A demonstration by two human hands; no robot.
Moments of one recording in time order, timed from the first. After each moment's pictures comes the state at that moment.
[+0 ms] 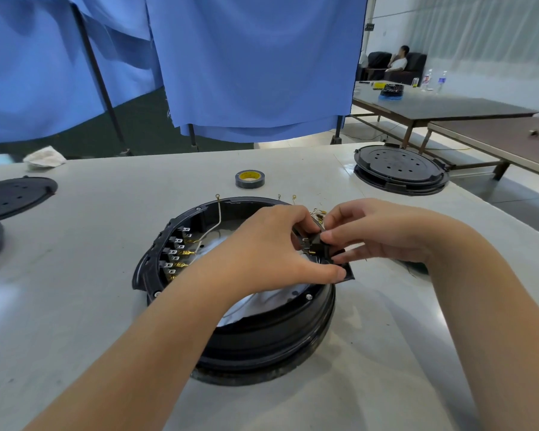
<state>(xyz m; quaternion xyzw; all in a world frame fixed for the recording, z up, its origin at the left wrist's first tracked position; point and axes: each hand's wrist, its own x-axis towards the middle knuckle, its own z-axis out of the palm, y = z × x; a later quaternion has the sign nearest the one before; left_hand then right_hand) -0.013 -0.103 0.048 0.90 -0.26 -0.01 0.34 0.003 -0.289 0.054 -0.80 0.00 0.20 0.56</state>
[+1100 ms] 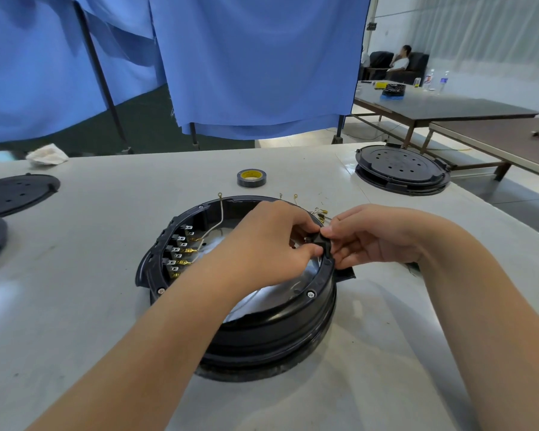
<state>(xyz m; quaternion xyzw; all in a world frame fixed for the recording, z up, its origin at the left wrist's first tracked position) -0.004 -0.103 0.040 0.90 -0.28 0.04 0.33 0.007 -0.287 0.050 -0.76 0.03 0.25 0.59</state>
